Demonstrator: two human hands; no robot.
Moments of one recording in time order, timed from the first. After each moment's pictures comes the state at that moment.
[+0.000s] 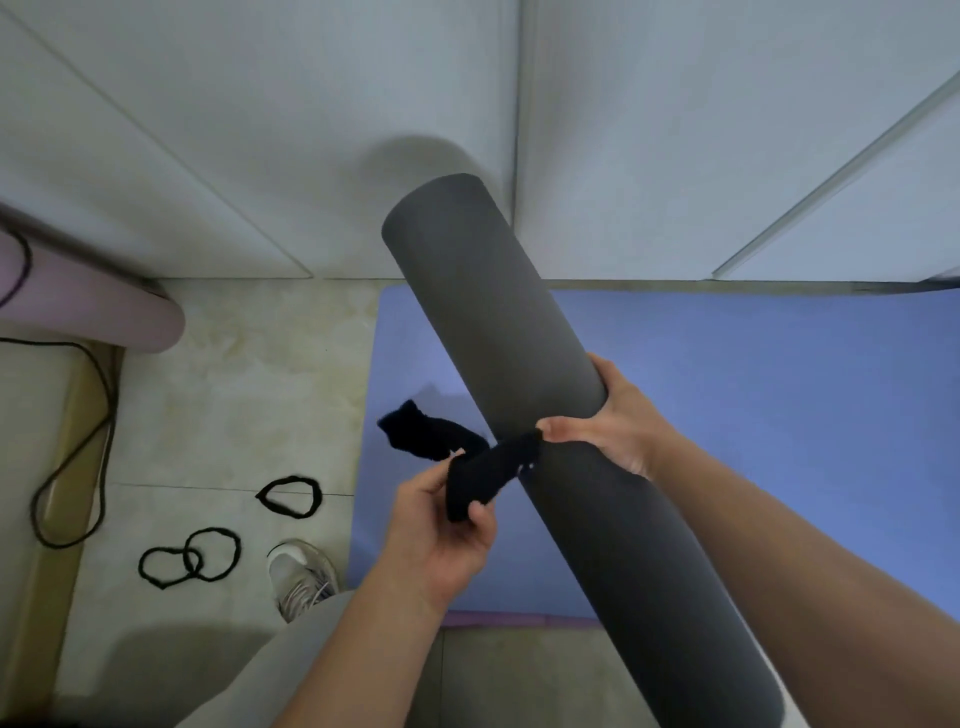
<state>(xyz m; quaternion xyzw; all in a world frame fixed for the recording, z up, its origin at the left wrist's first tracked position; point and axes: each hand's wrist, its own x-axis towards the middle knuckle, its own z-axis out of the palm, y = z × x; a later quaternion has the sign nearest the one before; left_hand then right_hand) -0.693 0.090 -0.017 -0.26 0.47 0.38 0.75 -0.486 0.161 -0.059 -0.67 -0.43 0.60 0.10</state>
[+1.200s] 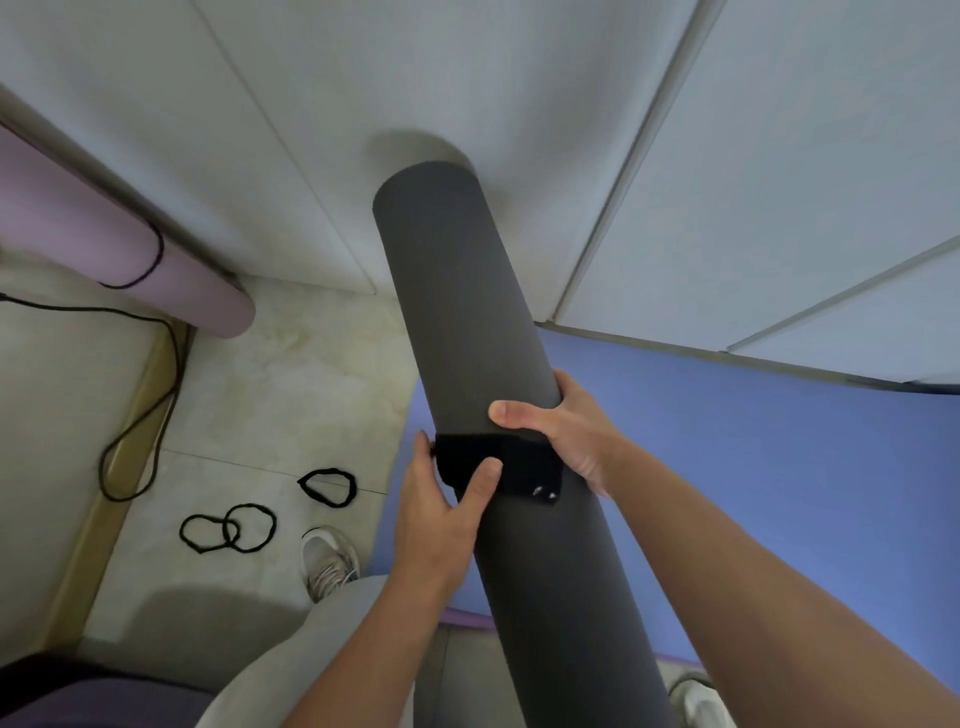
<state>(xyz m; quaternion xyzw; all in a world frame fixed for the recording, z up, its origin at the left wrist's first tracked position) -0.754 0.074 0.051 0.34 0.75 0.30 0.48 -0.609 0.182 0.063 -0.60 -0.35 0.70 0.16</state>
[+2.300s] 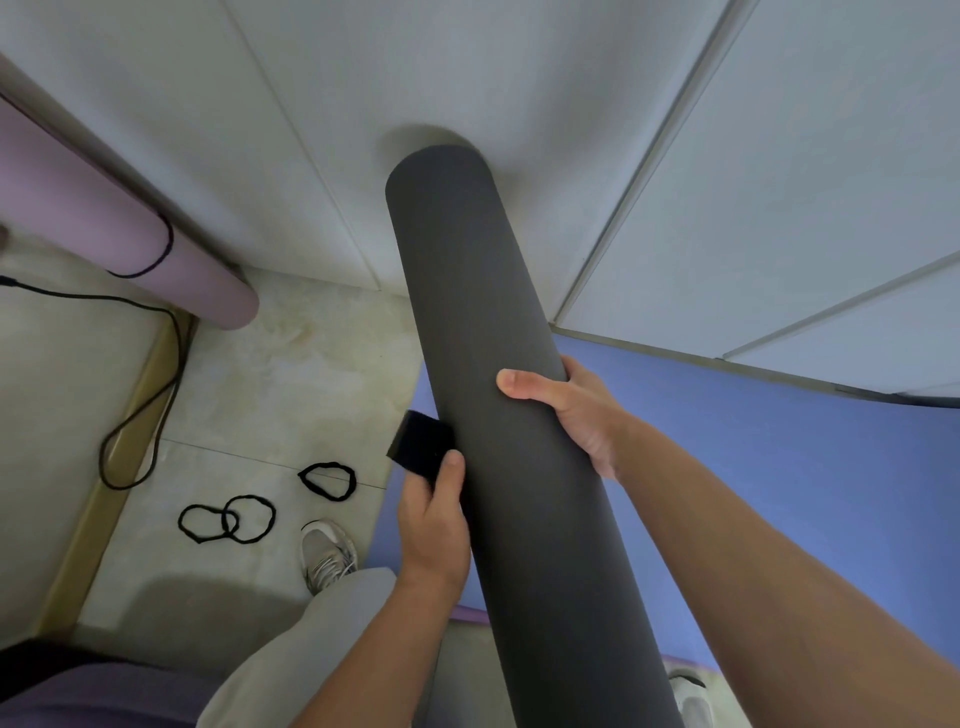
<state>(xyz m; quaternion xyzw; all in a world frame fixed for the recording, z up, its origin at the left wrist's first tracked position) -0.749 0.078 0.080 0.10 0.70 0.48 0.52 -0.617 0.199 0.091 -0.60 -0.32 0.72 0.14</state>
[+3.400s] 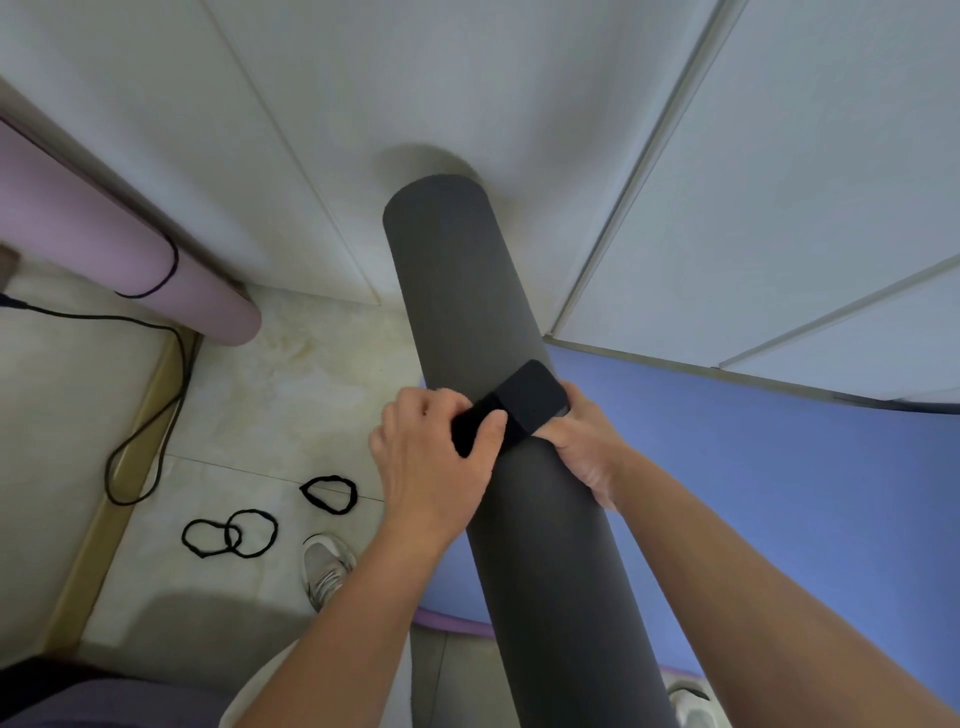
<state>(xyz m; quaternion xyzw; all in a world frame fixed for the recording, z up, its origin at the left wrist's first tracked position) -0.767 0.128 0.105 0.53 0.79 0.21 0.24 -0.606 0.186 0.086 -0.61 -0.36 0.69 0.13</state>
